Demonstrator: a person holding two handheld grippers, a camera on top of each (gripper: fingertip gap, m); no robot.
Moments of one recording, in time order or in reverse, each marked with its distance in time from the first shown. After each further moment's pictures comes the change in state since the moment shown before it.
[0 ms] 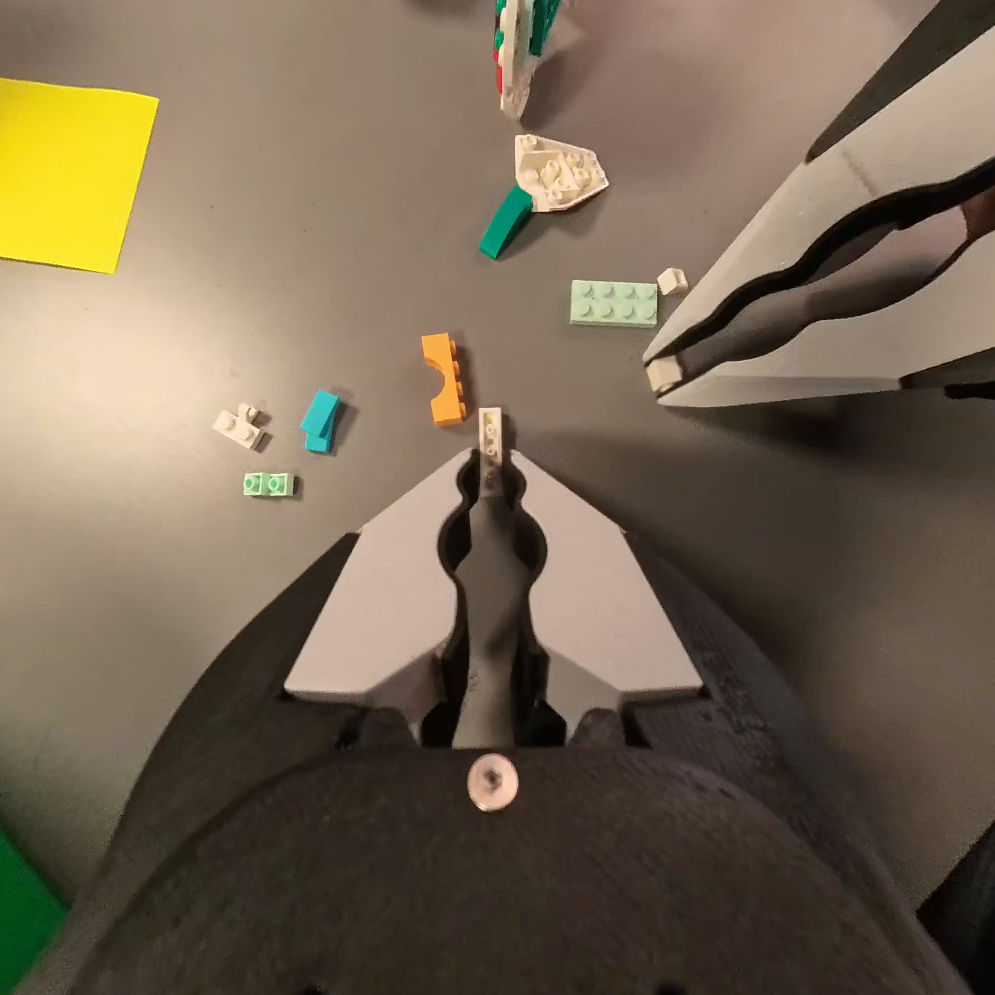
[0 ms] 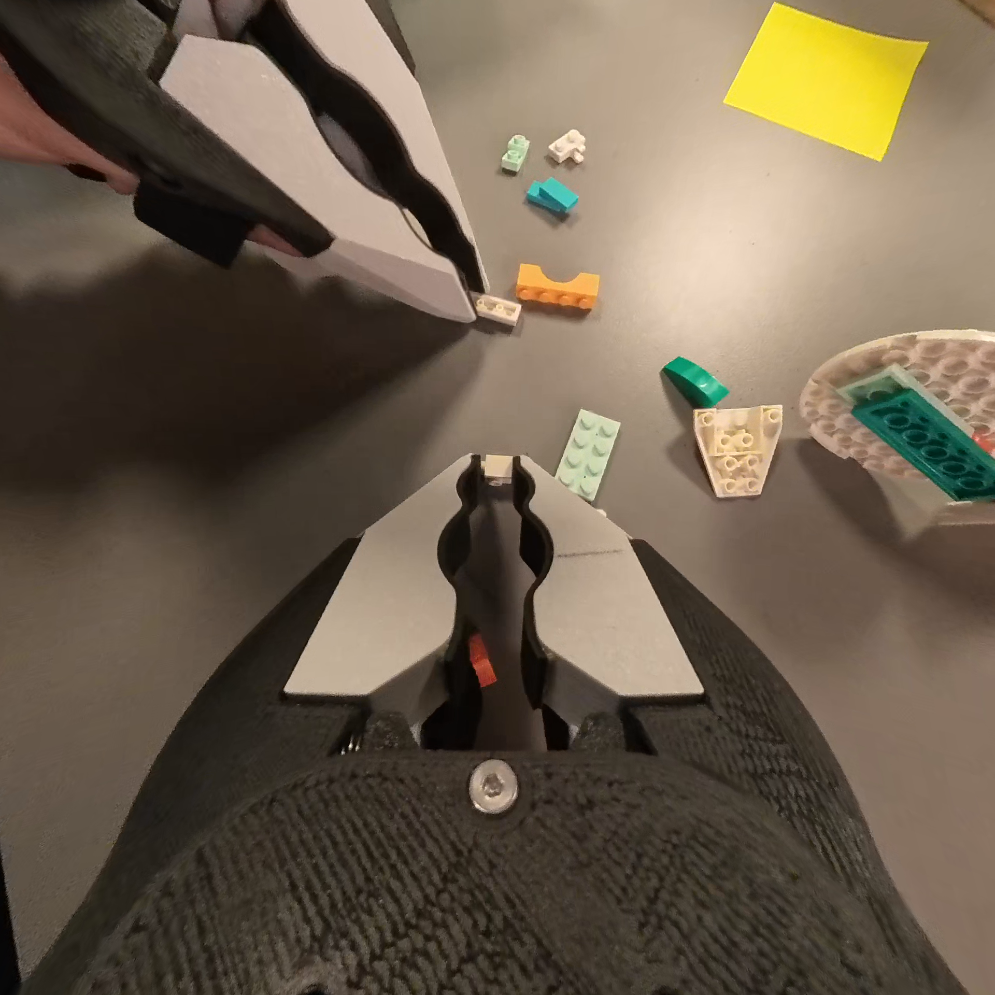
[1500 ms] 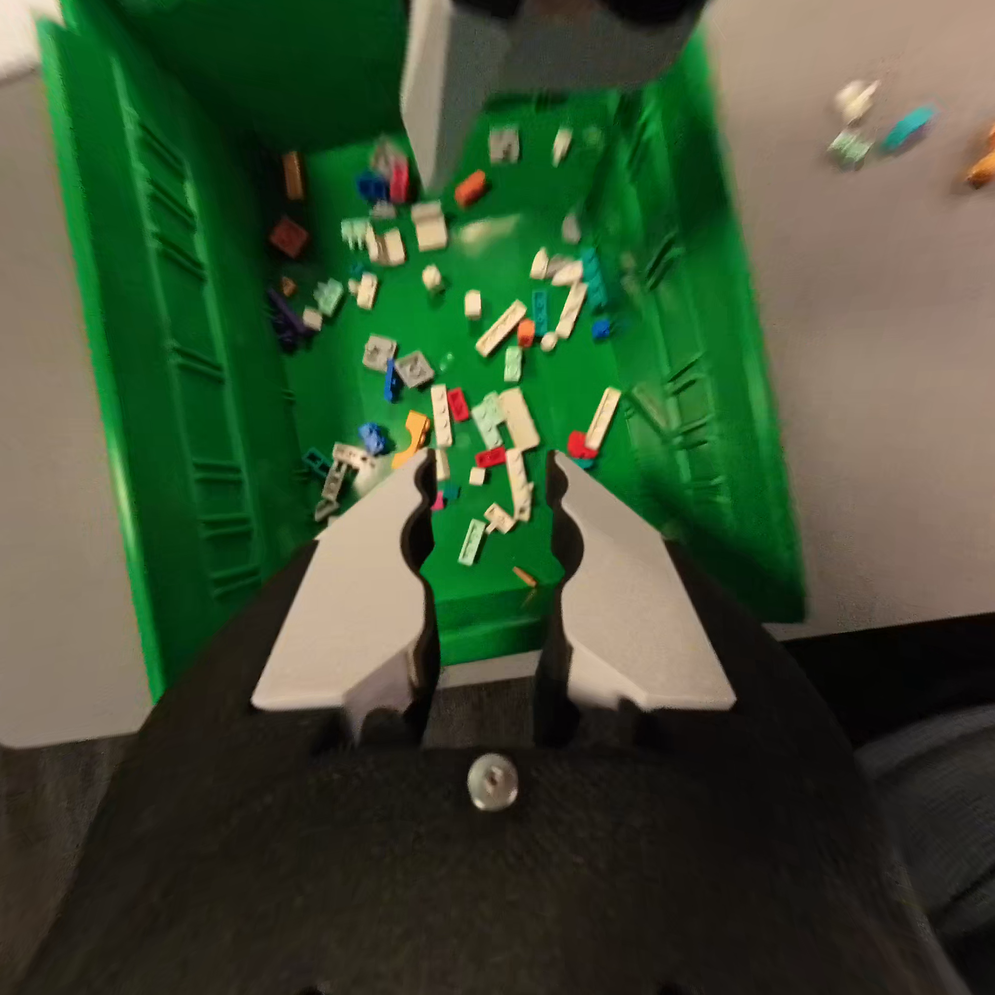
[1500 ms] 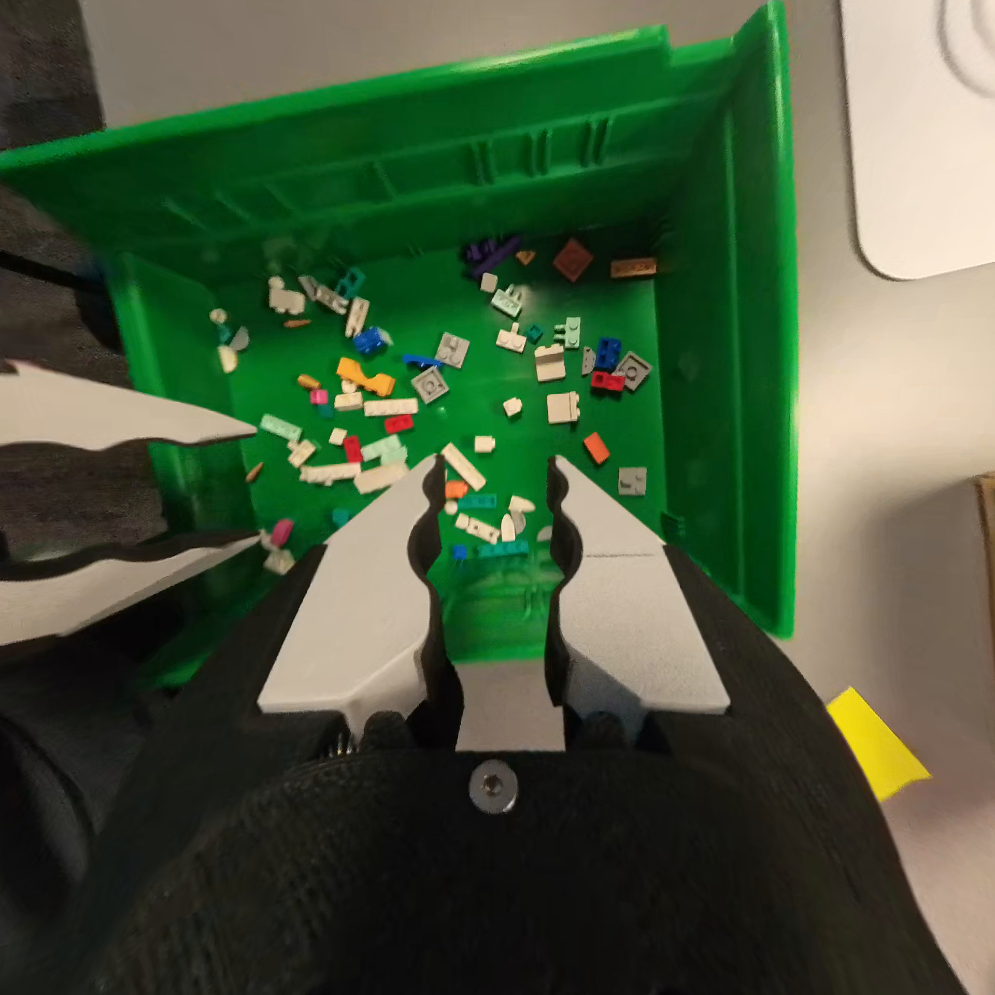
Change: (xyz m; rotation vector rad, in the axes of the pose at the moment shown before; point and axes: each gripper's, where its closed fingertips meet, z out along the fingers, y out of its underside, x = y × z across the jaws) left arm -0.138 0.145 -0.225 -0.108 -0.405 -0.455; right arm -0.111 -0.288 0.163 -0.404 -0.276 -0.230
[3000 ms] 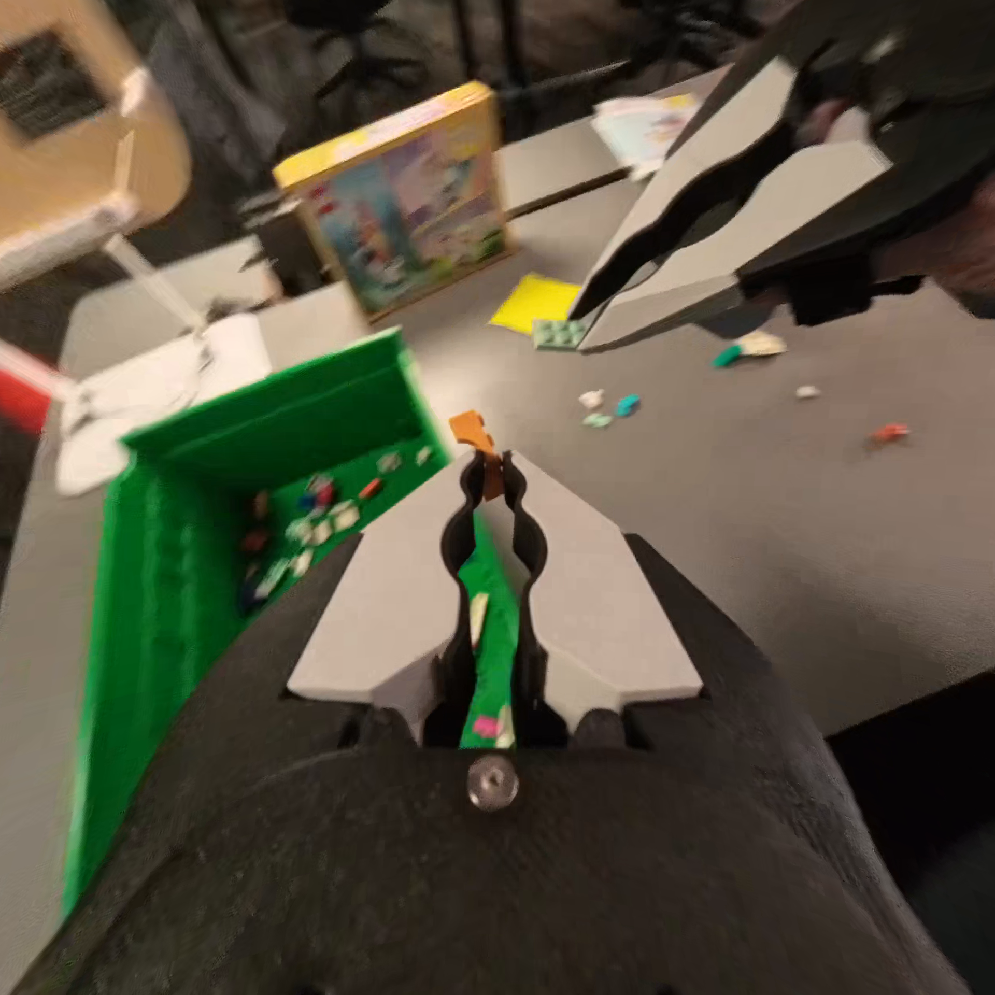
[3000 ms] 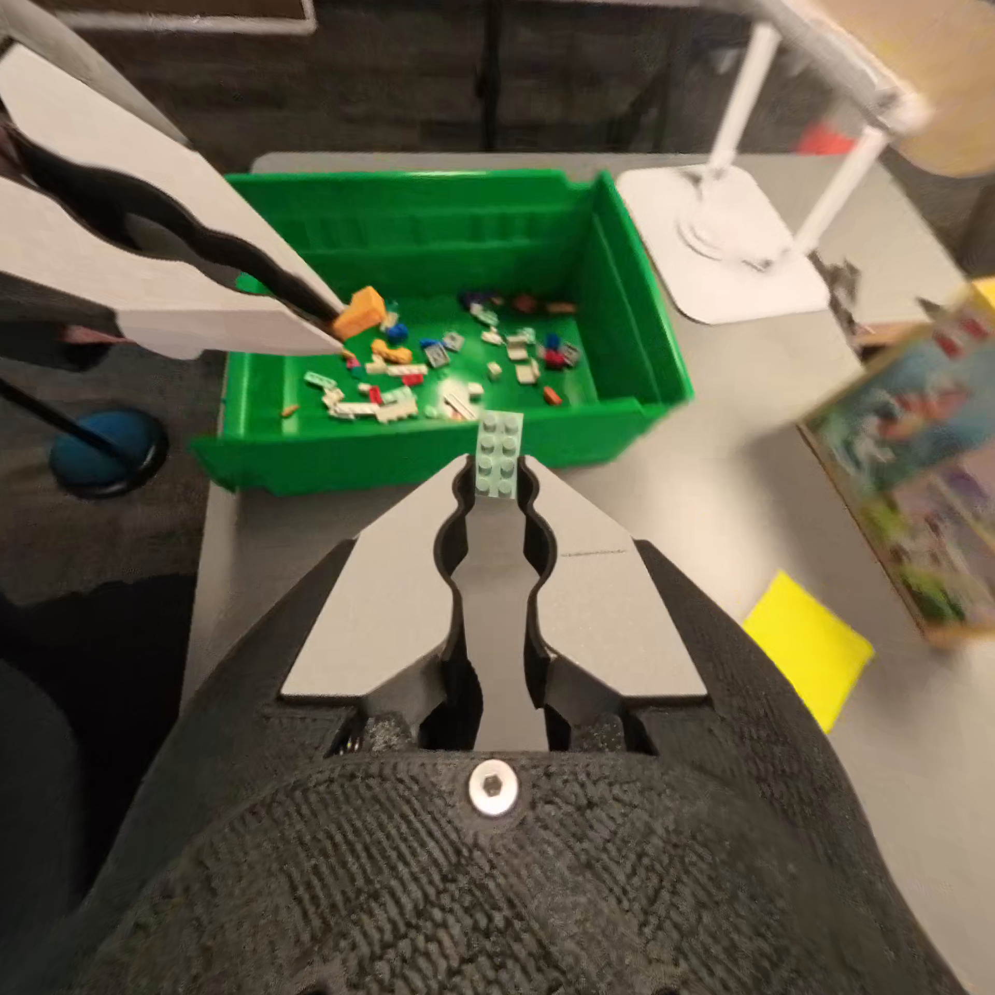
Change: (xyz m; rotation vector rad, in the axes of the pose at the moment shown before) left arm 0.090 -0.091 -0.053 0.483 0.067 0.190; right arm -0.016 0.104 -0.115 0.542 0.140 -0.066
